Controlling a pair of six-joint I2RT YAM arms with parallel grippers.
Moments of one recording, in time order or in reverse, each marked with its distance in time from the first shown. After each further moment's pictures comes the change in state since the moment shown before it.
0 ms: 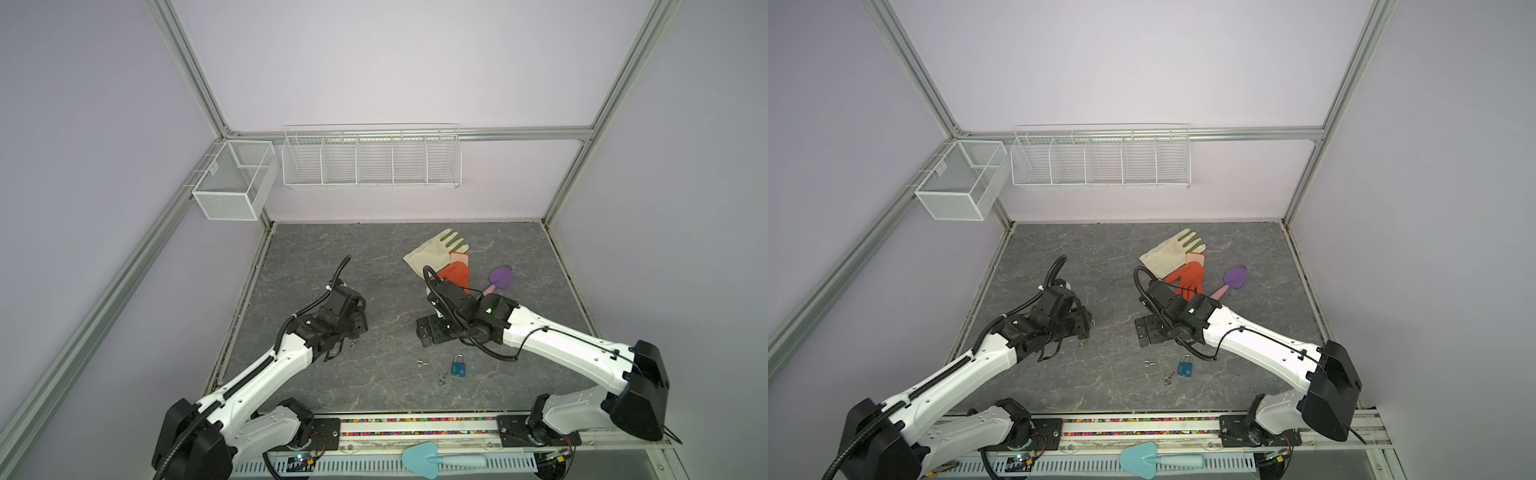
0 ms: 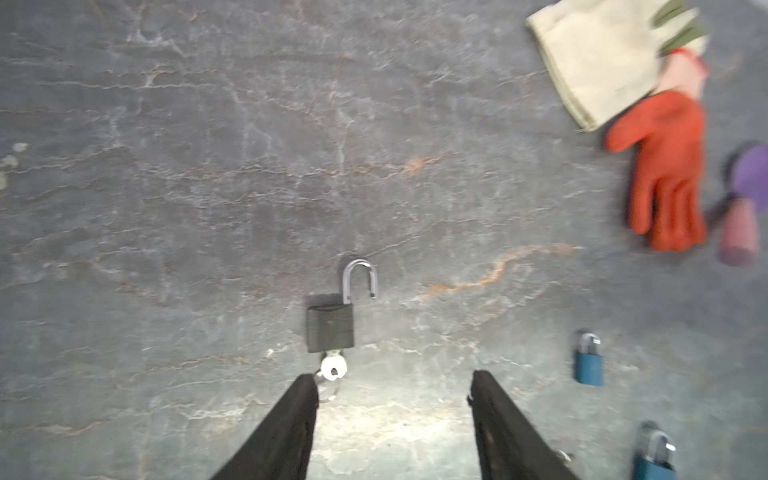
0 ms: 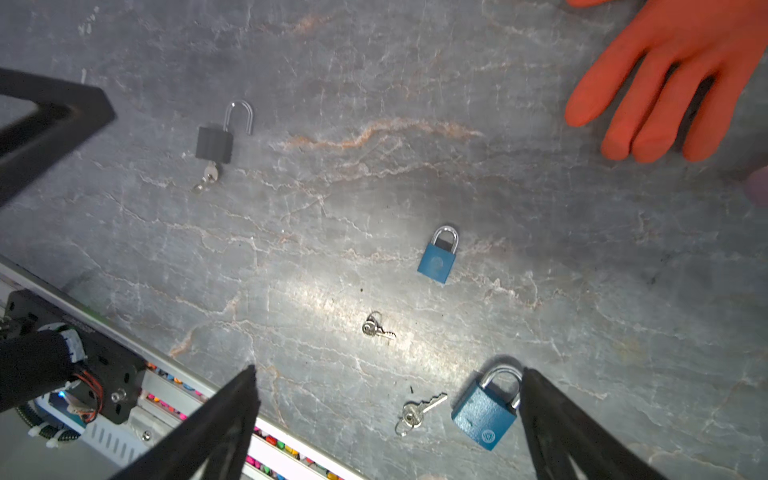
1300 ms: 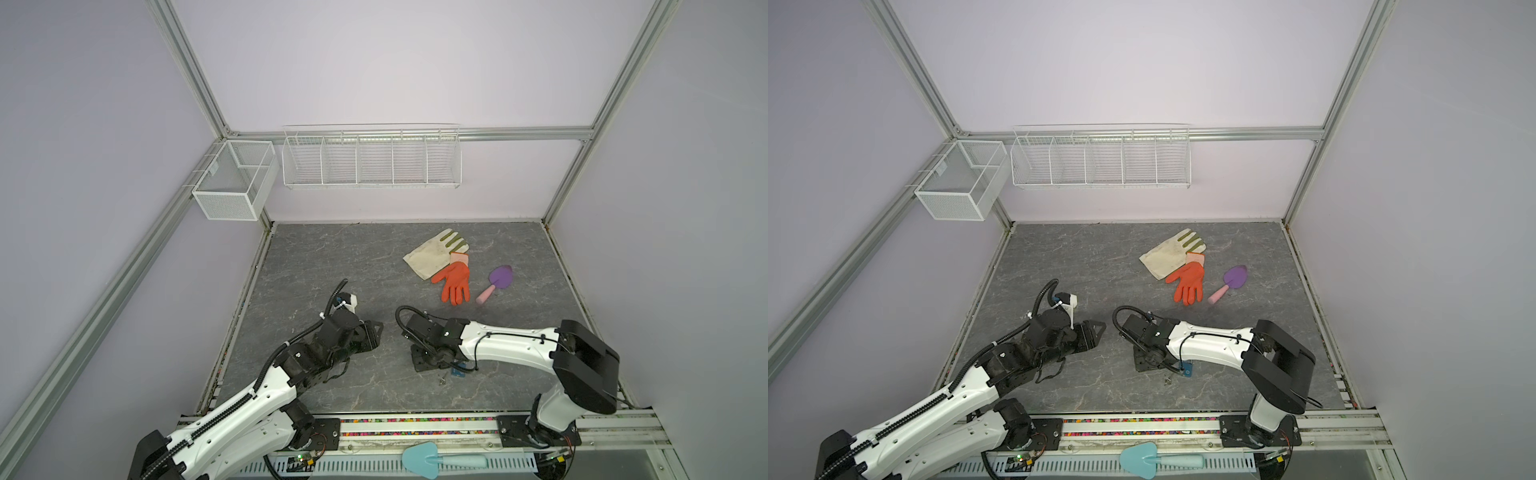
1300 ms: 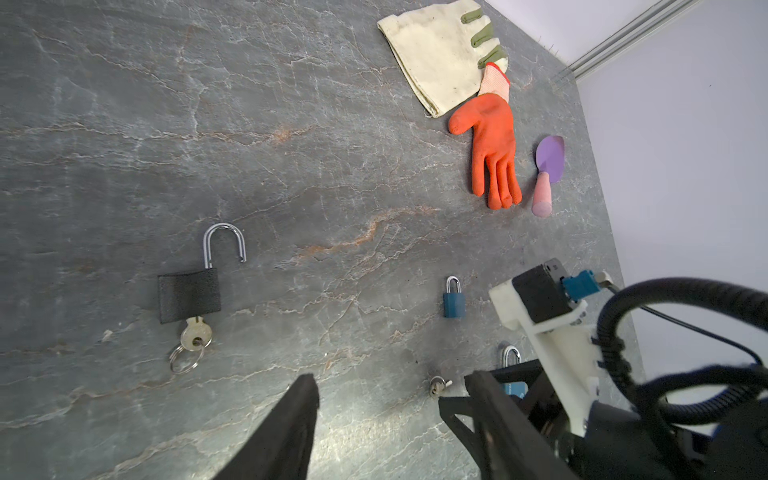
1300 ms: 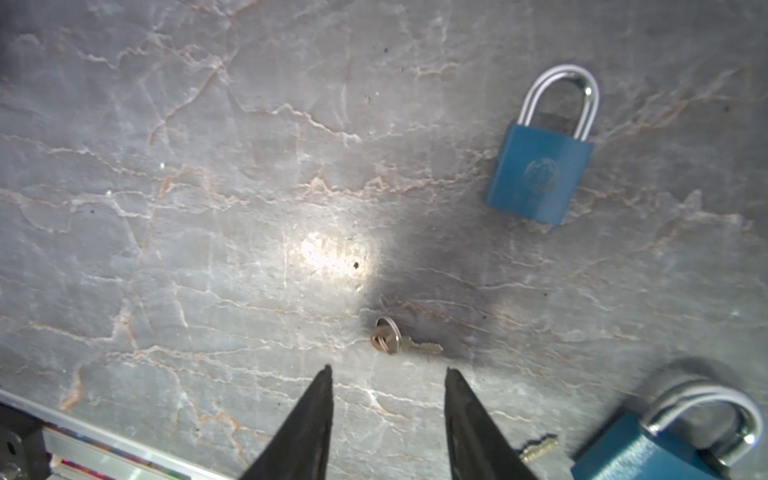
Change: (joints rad) left arm -0.175 -0.211 -0.159 0.167 0.046 -0.132; right arm 0.116 0.269 -0.132 0.195 -0.051 0.248
